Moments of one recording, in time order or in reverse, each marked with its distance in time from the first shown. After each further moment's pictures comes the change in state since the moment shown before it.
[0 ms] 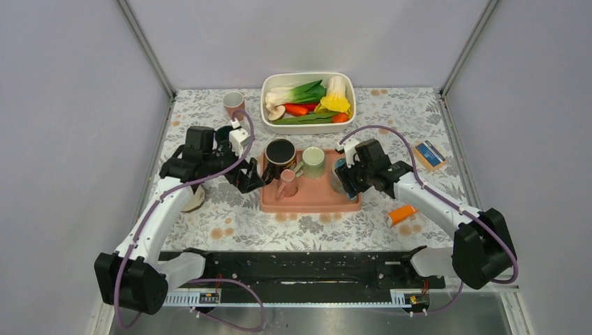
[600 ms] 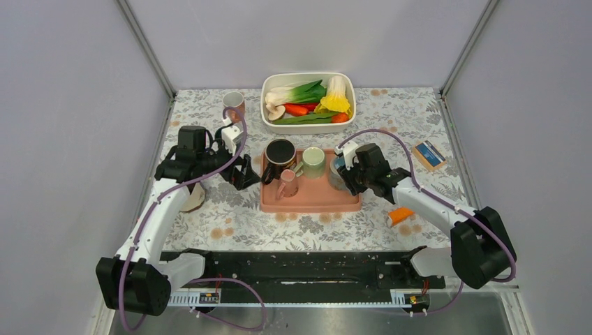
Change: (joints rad) left arm 0.080 -0.034 -0.021 0.040 0.030 0.002; right arm 0.002 0.008 -0.084 0.164 0.044 -0.061
